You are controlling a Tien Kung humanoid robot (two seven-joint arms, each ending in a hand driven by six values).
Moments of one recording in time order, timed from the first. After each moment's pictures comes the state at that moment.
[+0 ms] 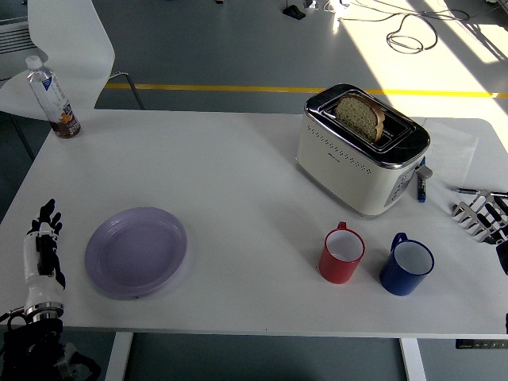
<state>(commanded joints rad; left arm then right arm) -0.03 0.00 -1.46 -0.98 1.03 0.28 -0.56 0.09 -0.17 1.64 1.09 -0.51 -0.05 0.05</state>
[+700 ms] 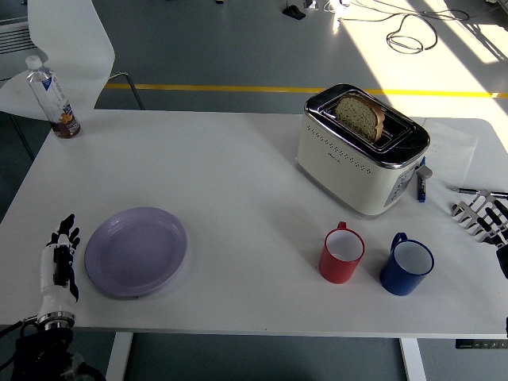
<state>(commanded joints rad) -0.04 0.00 -1.41 -0.93 1.02 0.26 -0.54 0.08 -0.17 1.64 1.09 -0.51 -0.05 0.05</state>
